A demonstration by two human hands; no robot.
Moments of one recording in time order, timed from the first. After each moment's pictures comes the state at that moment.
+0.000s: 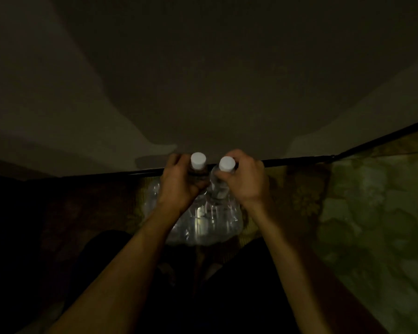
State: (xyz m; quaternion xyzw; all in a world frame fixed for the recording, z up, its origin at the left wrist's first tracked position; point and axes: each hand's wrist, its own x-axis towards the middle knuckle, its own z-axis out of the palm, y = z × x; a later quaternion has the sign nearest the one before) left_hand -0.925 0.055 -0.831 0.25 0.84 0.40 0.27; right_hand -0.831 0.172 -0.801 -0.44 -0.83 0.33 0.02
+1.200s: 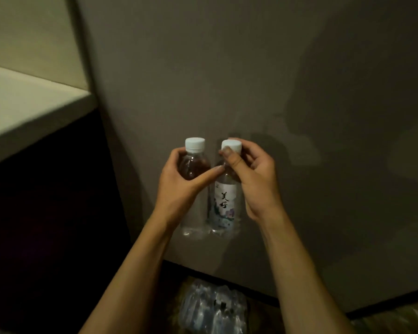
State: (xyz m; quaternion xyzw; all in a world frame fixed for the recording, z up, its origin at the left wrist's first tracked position) left_hand -0.921 -0.162 -0.228 0.16 0.64 0.75 0.00; right_hand -0.879 -0.033 -0.193 -0.05 -0.67 0.70 0.25
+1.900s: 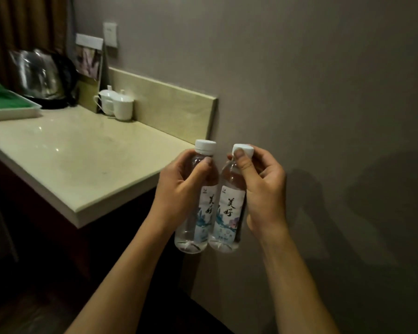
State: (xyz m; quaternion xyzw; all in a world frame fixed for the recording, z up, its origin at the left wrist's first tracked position) left_hand -0.872 -0.395 -0.128 0.24 0.64 0.70 -0.21; right_hand -0.854 -0.262 -0.100 0.08 -0.62 0.73 0.27
